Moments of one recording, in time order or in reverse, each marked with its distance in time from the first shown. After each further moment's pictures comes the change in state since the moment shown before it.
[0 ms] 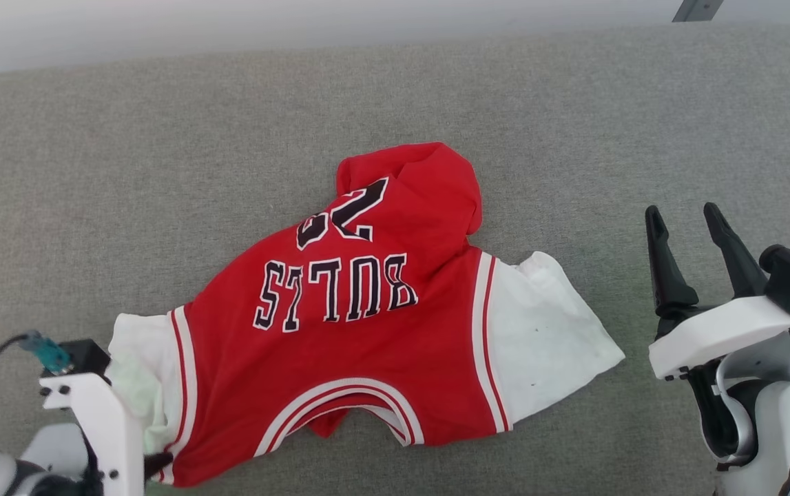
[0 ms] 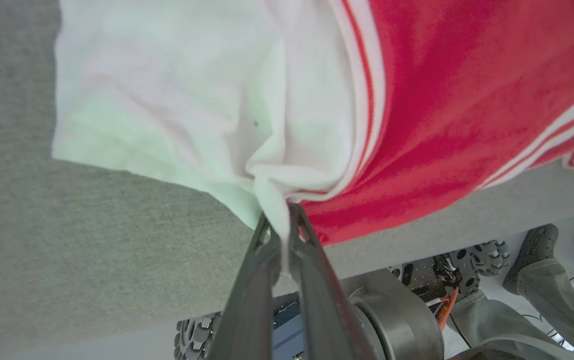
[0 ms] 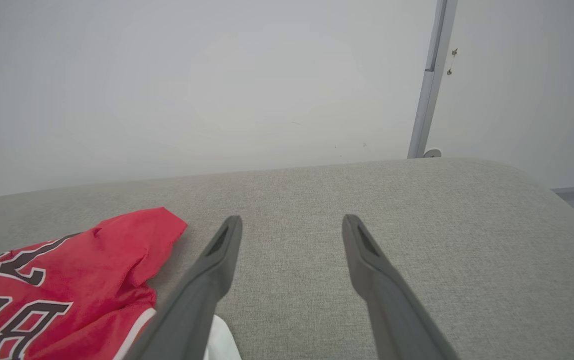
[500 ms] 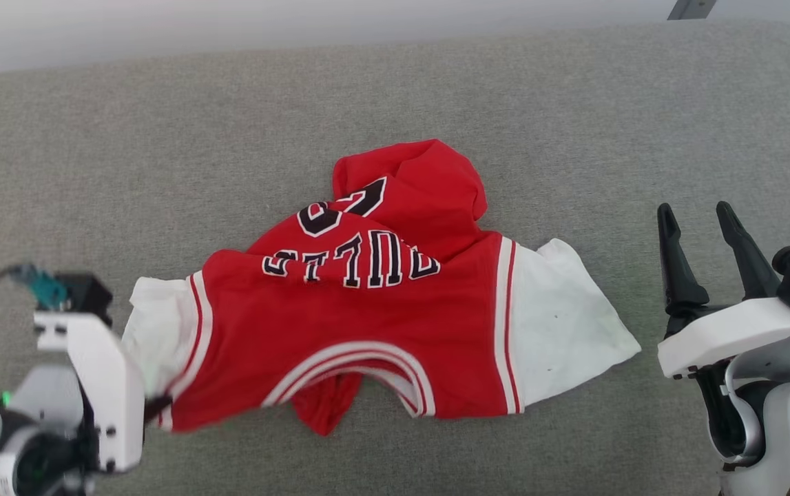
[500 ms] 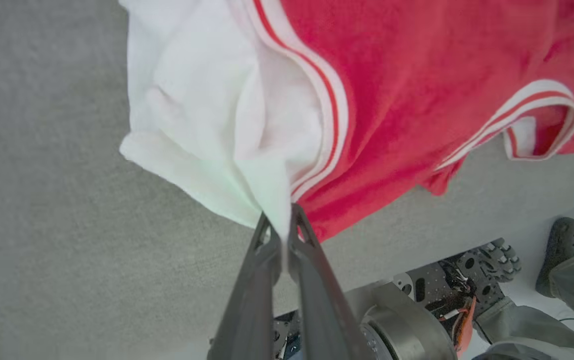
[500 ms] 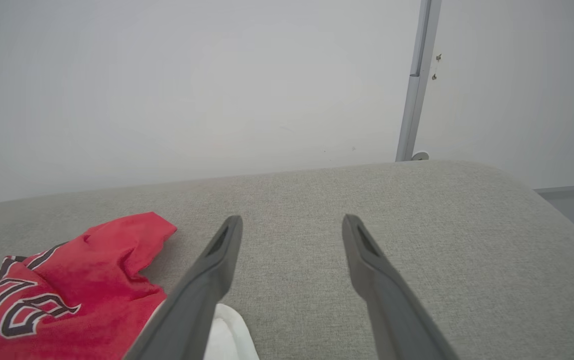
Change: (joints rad) left arm -0.138 0.052 0.012 -0.143 0.047 0.022 0.074; right arm 0.005 0.003 -0.021 -0.008 -0.003 0.000 -0.013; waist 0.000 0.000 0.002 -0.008
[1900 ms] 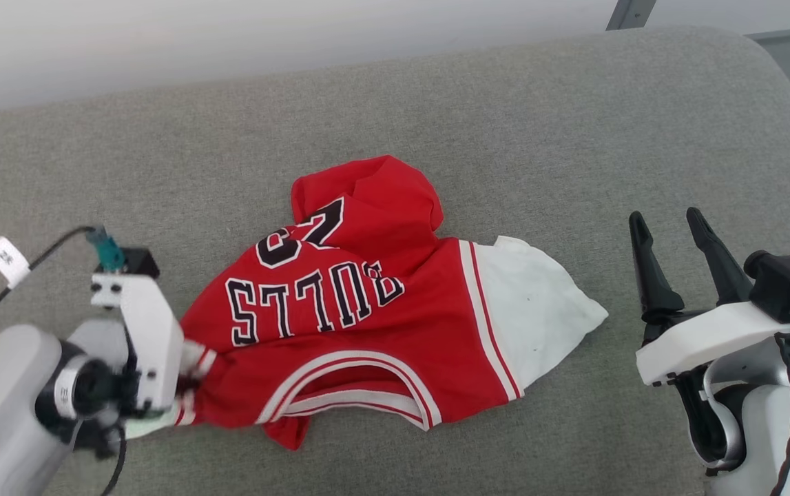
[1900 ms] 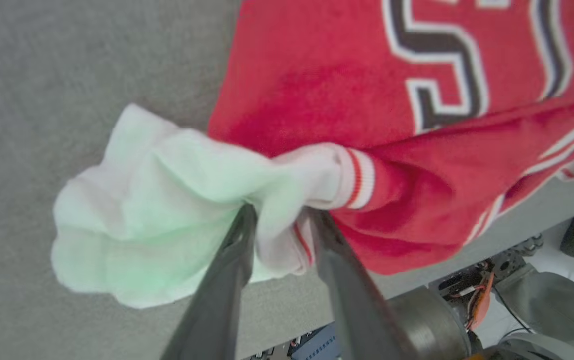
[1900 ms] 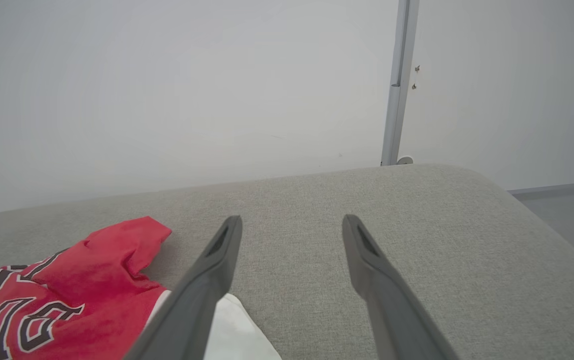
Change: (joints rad) left arm -0.236 -0.159 -0.159 0.372 0.090 -0.116 0.171; right arm 0.003 0.000 0.054 0.018 0.019 0.000 -0.005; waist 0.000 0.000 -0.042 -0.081
